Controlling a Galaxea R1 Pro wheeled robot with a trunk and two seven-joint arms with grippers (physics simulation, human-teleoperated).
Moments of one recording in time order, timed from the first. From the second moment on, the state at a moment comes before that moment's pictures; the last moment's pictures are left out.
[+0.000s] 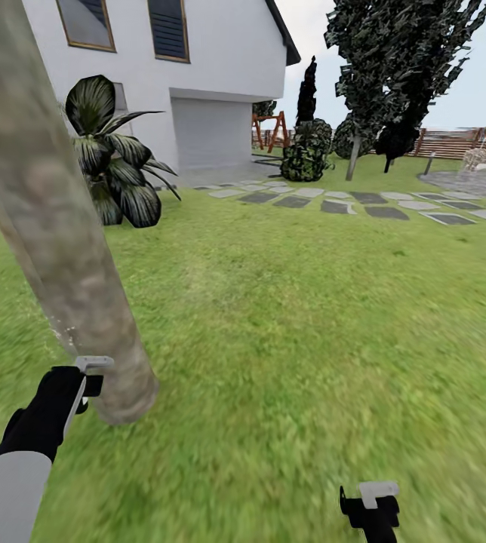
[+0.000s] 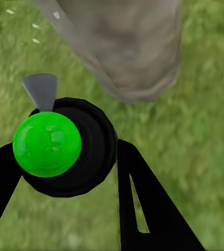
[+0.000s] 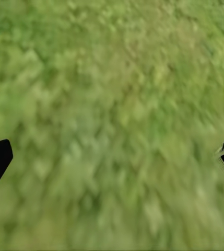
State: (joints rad) left arm -0.68 0.18 0.21 -0.96 -0.25 0.84 -0.02; right arm -0.48 -0.05 0.09 -0.05 0.09 -0.49 -0.27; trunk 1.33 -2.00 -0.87
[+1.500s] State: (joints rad) left arm -0.60 0.17 0.30 -0.72 -0.24 0.40 -0.02; right arm -0.48 -0.05 0.09 -0.05 0.09 -0.49 -0.27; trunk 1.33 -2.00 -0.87
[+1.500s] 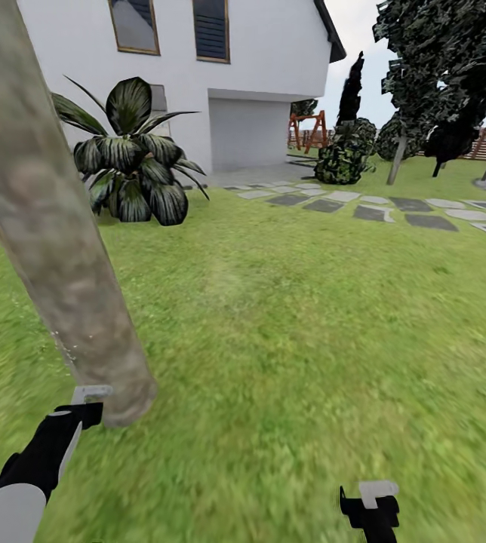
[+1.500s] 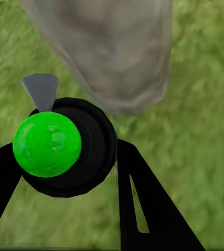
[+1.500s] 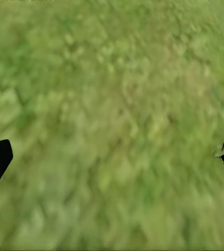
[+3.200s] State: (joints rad) left arm -0.70 0.17 0.31 -0.91 -0.23 0.72 -0.06; right arm -0.48 -0.05 0.09 -0.05 0.09 -0.49 -0.27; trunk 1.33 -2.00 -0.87
